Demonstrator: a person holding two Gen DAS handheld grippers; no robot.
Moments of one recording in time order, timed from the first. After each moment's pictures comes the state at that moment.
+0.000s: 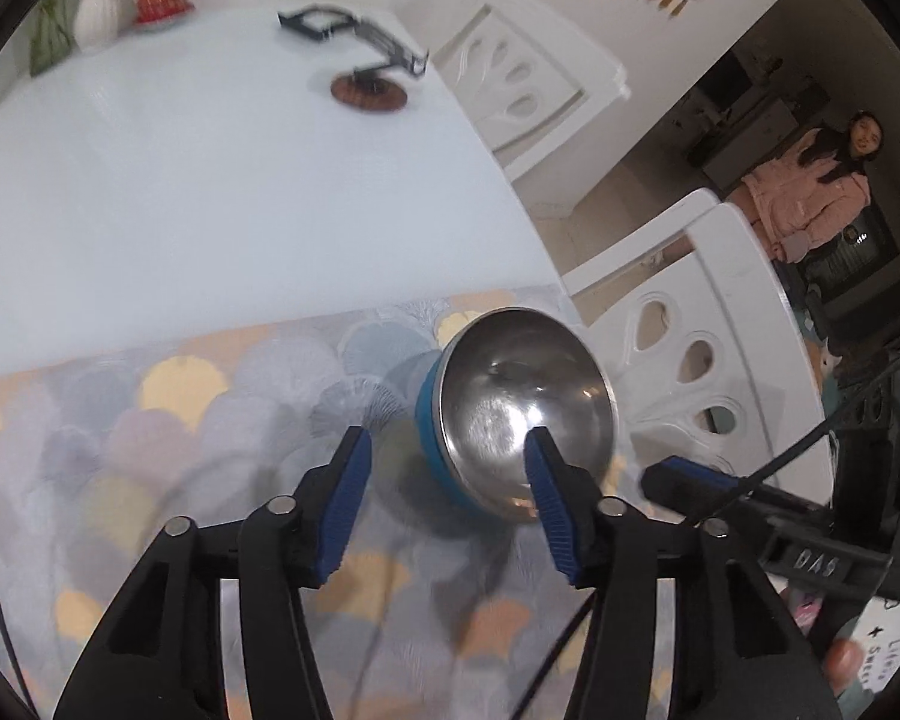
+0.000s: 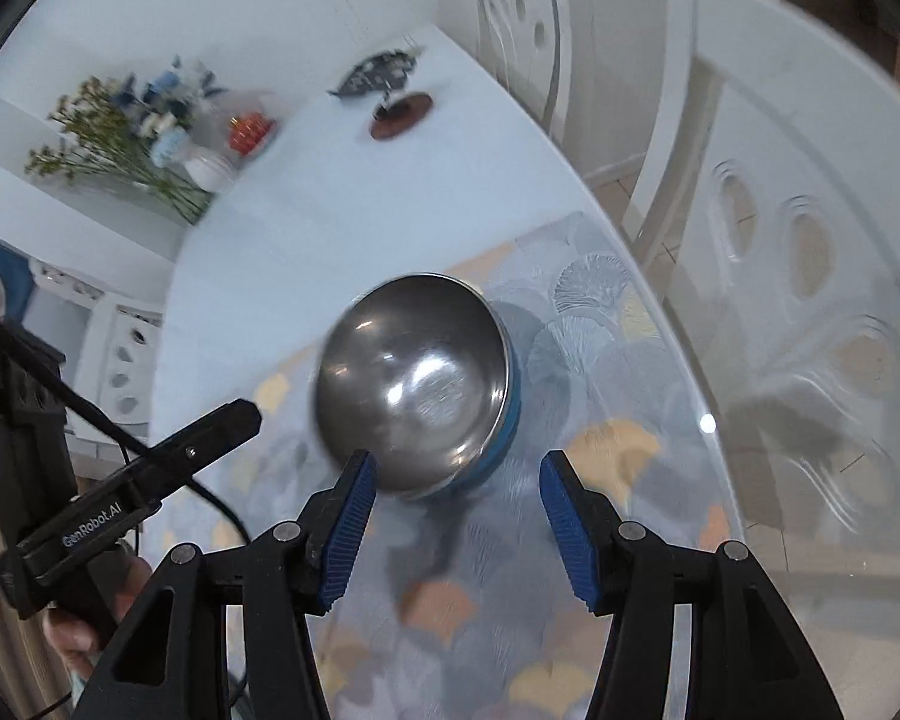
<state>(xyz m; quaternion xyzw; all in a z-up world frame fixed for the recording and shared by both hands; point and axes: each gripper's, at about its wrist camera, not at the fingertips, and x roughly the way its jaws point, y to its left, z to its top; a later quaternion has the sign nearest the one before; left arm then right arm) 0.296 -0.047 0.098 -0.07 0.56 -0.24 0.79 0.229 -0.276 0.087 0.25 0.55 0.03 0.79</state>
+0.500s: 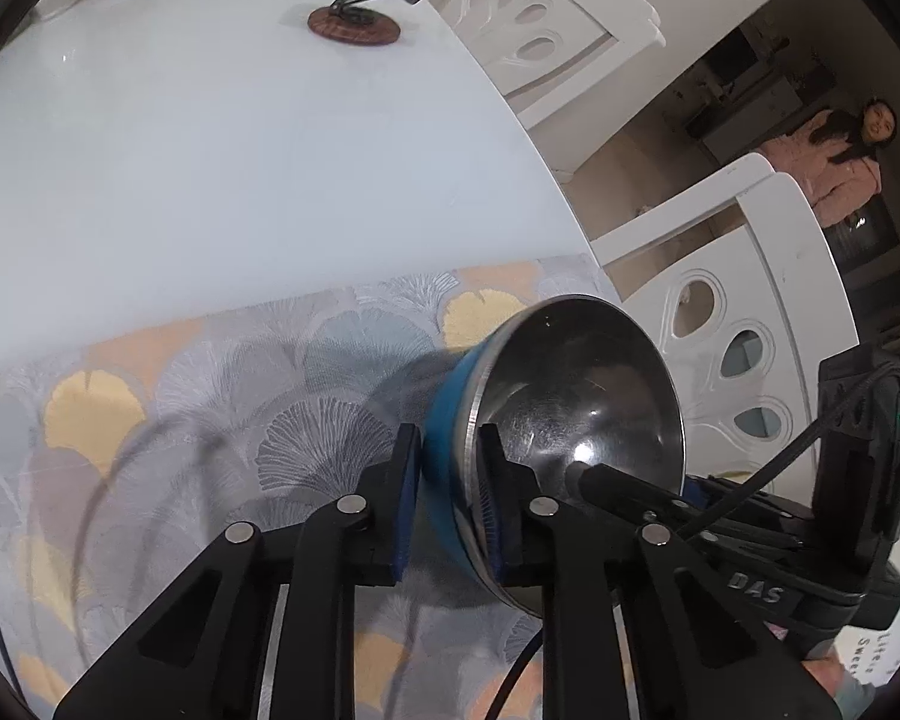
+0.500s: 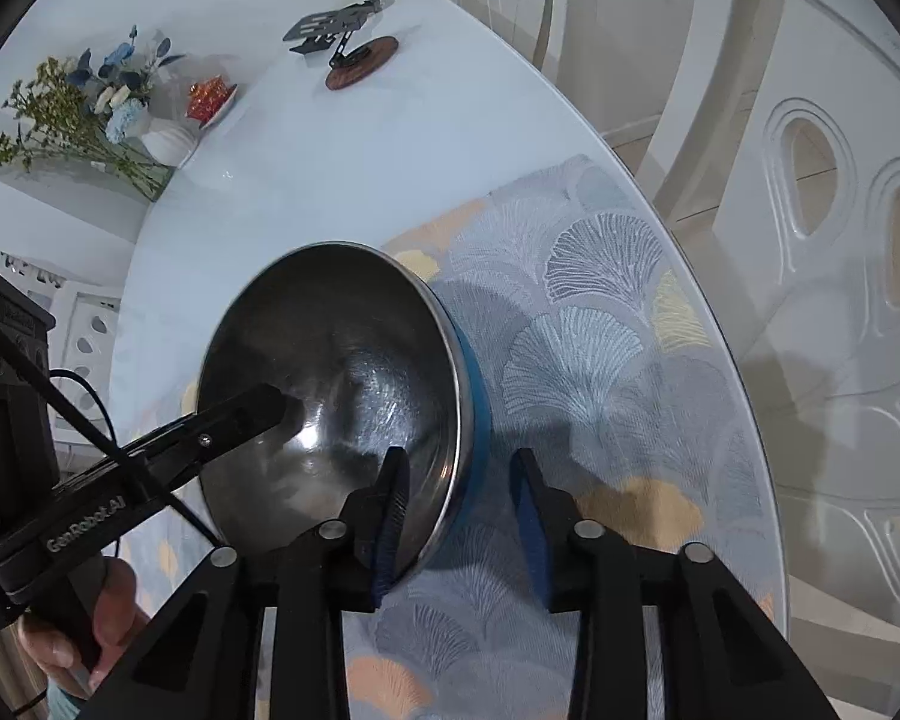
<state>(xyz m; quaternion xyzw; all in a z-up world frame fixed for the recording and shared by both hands) 0.321 -0.066 0.044 -0.08 0.60 -0.26 0.76 0.265 -0.276 0.021 0.23 0.59 0.02 0.78</state>
